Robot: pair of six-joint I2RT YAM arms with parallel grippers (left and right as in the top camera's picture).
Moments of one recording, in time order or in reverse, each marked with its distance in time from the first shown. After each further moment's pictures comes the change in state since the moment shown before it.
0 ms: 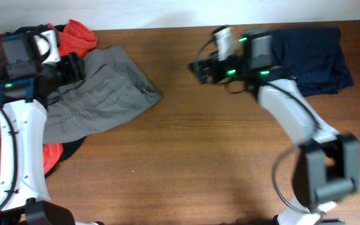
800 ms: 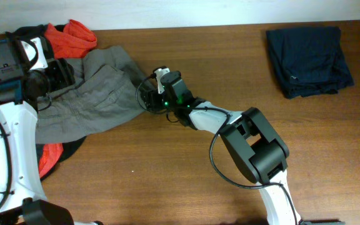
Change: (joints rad) left arm 0.072 0.000 0.000 -0.061 0.000 0.005; right arm 0.378 0.407 0.006 0.400 0.397 0.367
